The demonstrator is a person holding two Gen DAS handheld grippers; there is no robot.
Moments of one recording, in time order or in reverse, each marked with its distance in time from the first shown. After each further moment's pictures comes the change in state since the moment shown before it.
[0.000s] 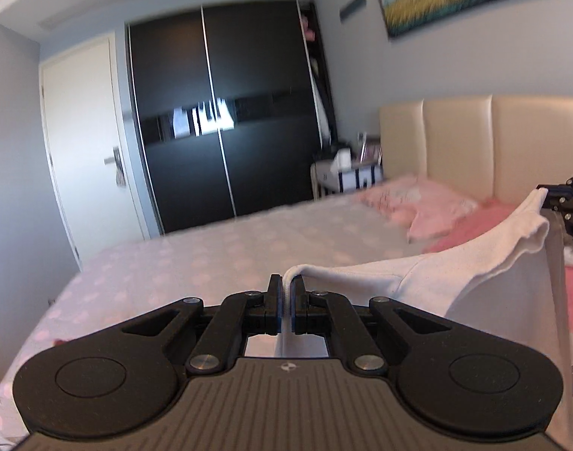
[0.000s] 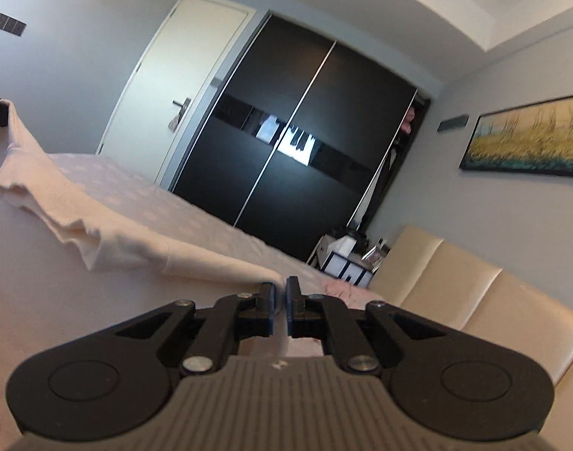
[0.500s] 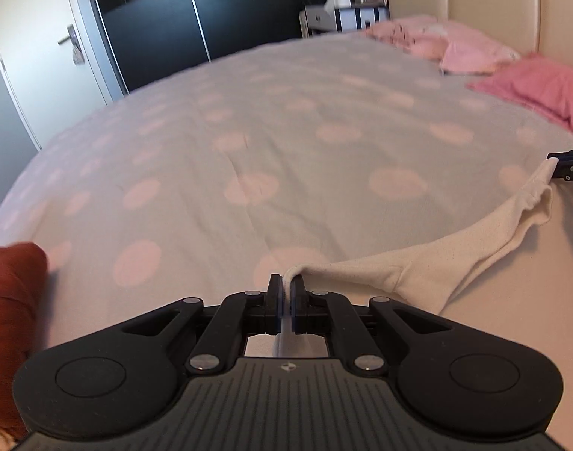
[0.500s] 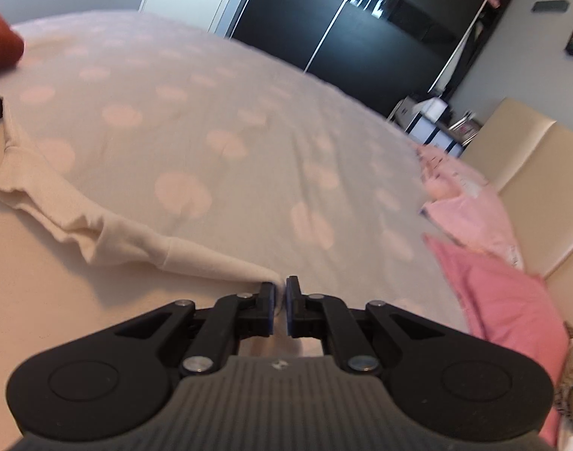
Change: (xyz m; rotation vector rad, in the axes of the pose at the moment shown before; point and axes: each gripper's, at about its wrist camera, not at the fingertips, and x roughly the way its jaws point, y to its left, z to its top) left arm 0.257 0.002 -0.147 0.054 0.421 -0.043; right arm 0.277 0.090 -0.161 -0.062 0.423 0.196
